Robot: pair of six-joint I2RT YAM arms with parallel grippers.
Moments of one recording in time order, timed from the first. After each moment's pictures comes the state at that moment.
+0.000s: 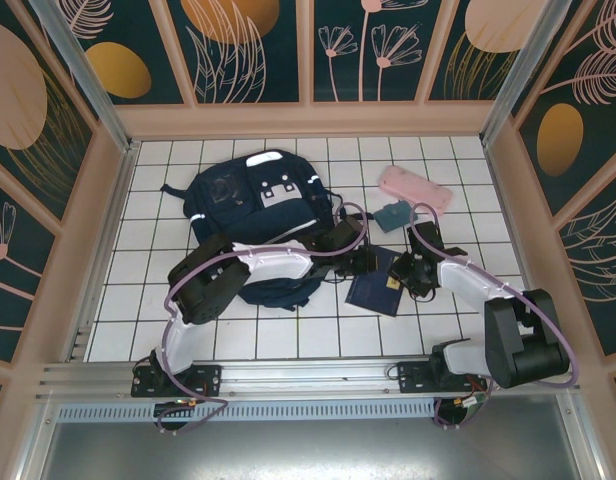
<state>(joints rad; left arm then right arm) -0.99 2.08 1.35 -0.06 0.18 -0.96 0.24 1.30 0.58 -0.49 -0.10 0.87</state>
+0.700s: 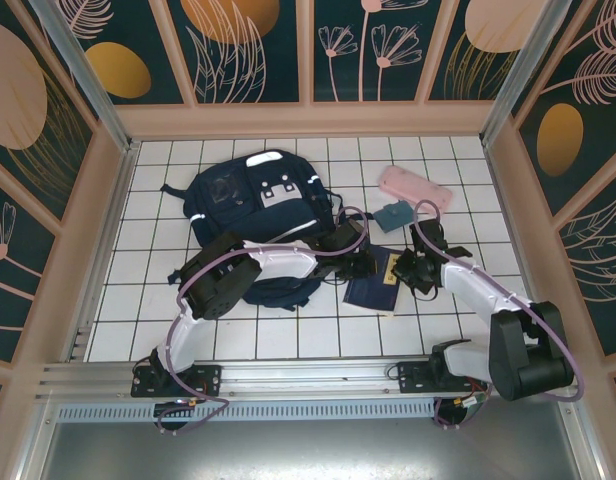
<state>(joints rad) -0.98 2.15 1.38 -0.06 0.23 -1.00 0.25 1.24 0.60 -0.54 -0.10 0.84</state>
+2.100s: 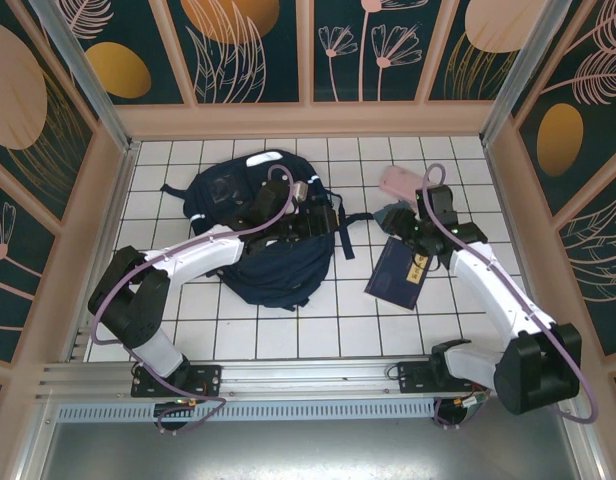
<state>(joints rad) -0.68 1.65 1.07 -0.03 0.32 -0.84 0.27 1.18 0.87 -0.62 -0.04 0.75</state>
